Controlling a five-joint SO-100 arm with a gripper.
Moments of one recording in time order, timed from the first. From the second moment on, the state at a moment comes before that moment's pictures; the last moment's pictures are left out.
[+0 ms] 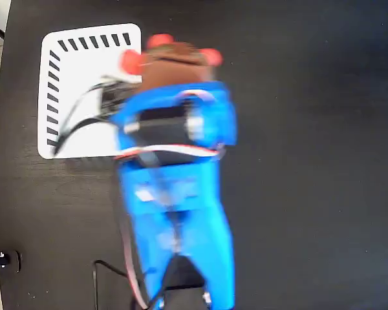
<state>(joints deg) -2.3 77.5 49.6 97.7 11.8</state>
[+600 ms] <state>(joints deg) -18.0 64.2 38.8 97.9 17.5</state>
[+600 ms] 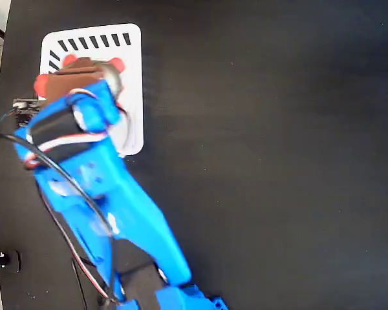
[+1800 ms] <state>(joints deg) -20.3 48.6 33.6 95.4 17.2</state>
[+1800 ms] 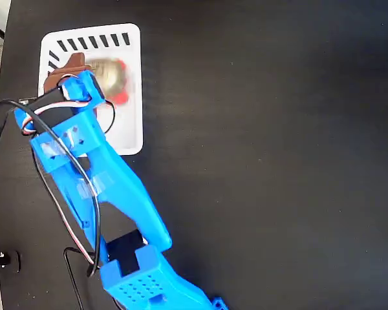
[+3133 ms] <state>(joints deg) -7.6 118.9 117.9 55.1 7.8</state>
